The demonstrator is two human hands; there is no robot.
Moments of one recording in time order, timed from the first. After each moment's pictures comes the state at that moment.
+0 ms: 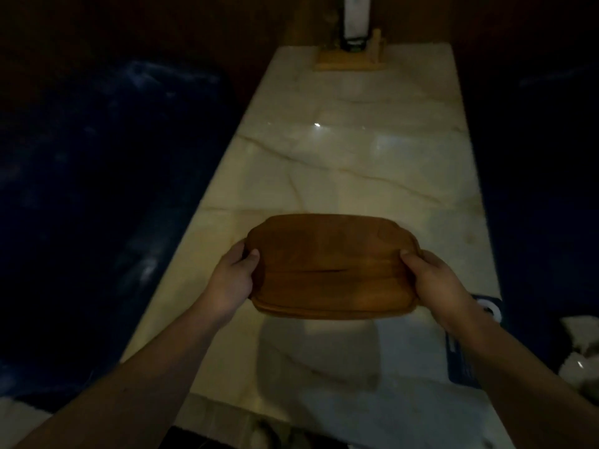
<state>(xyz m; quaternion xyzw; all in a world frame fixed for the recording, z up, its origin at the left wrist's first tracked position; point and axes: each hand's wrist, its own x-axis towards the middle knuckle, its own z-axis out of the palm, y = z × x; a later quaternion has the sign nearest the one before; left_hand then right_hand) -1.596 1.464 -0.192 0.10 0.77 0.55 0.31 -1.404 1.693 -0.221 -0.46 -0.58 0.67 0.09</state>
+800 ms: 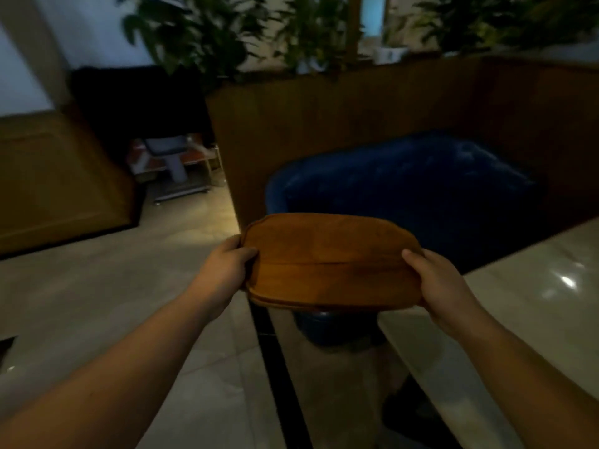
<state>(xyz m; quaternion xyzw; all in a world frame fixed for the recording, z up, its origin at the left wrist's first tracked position) -1.459 0.963 -0.027 -0.23 0.74 0.63 -0.04 -1.538 1.252 -0.071 -0.01 -0.74 0.66 -0.10</state>
